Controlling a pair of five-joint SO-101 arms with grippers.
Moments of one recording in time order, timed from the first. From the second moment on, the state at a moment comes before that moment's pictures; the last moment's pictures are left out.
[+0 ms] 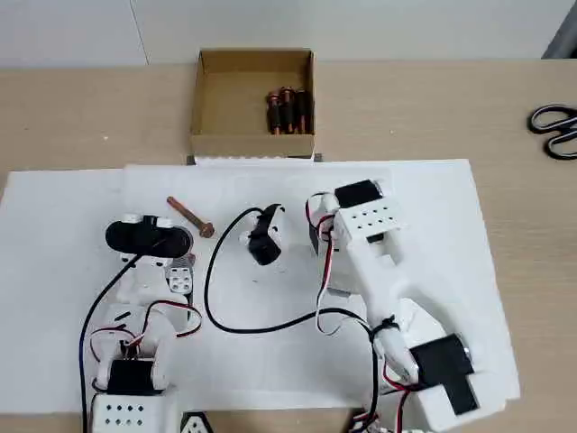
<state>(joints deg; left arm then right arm) -2.6 -93.8 96.4 41.2 -1.5 -20.3 -3.1 23.1 82.0 57.9</state>
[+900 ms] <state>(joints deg) -2.6 -93.8 96.4 41.2 -1.5 -14.4 5.5 23.2 75.6 56.0</state>
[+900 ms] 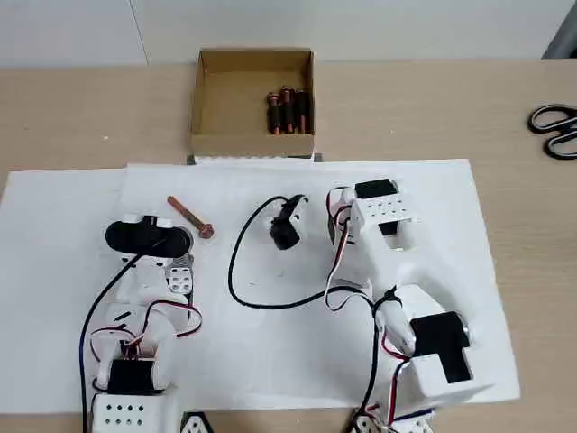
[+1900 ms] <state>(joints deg) -2.6 -93.8 96.4 41.2 -1.5 -9.1 -16.2 9.5 93.8 1.9</state>
